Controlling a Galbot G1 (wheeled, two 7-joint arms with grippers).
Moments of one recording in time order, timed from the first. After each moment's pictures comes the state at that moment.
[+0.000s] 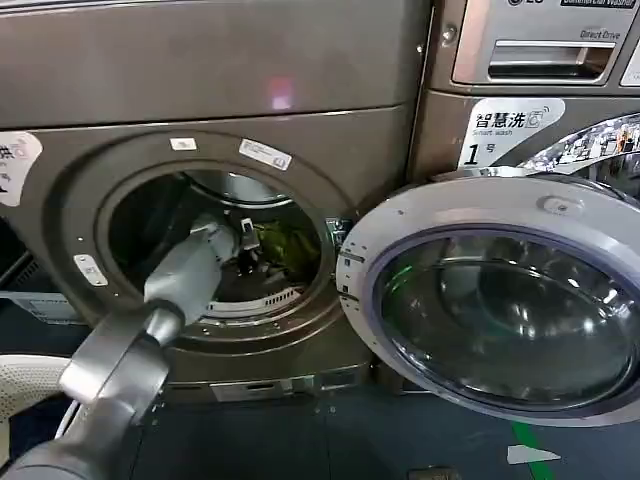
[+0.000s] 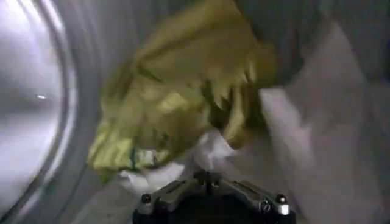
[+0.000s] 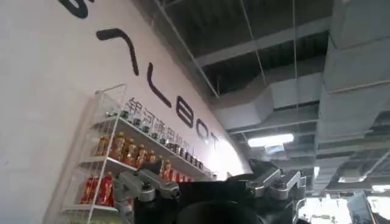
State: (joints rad) left arm 0.01 -1.38 -0.05 -0.45 0.46 0.14 0.67; right arm -1.78 0.90 2.56 1.74 0.81 -0.31 -0.23
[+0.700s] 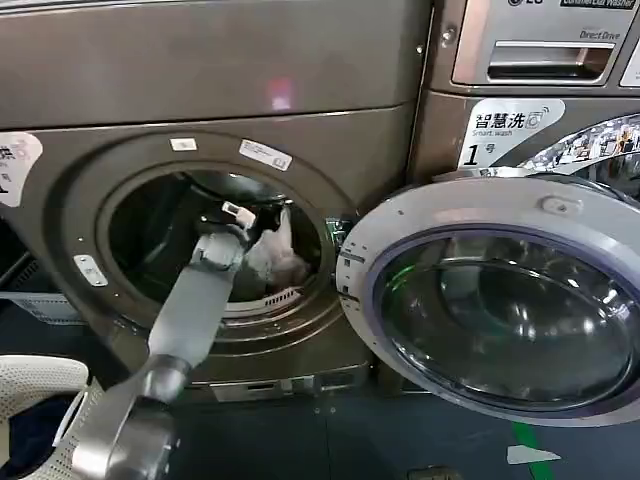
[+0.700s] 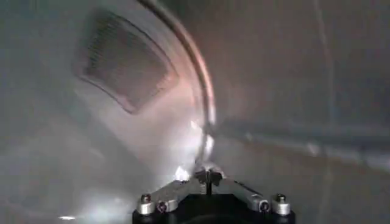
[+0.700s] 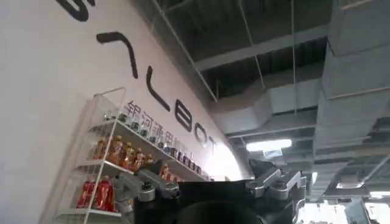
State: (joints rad) left arm 0.29 -1.43 -0.32 -0.96 0.07 0.06 0.16; right arm -1.78 0.90 2.58 1.73 0.80 -0.28 -0.24
